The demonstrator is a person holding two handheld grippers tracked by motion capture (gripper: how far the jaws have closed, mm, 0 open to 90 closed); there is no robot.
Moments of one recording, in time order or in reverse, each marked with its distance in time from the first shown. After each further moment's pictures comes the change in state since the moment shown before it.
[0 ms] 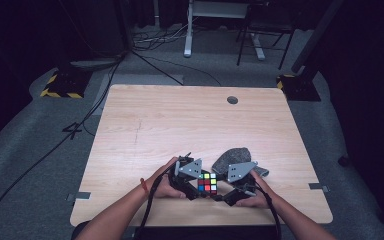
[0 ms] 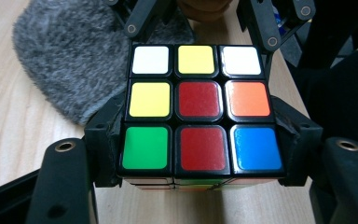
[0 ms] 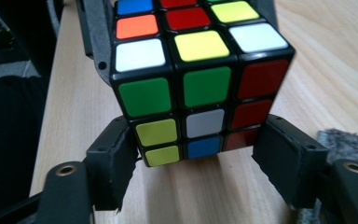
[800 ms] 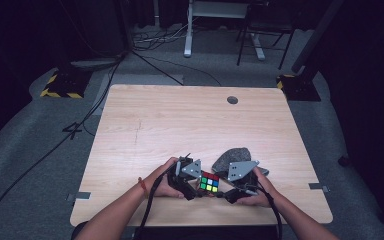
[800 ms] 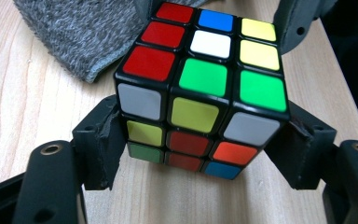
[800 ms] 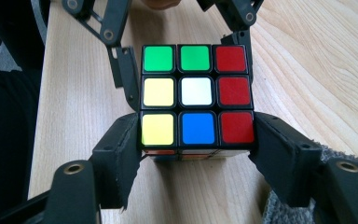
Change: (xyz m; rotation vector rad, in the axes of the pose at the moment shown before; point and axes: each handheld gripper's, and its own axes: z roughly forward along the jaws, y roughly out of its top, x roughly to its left) left arm 0.007 -0.011 0.008 0.124 0.029 -0.040; right arm 0.005 0.017 -0.013 0.036 -0.072 -0.041
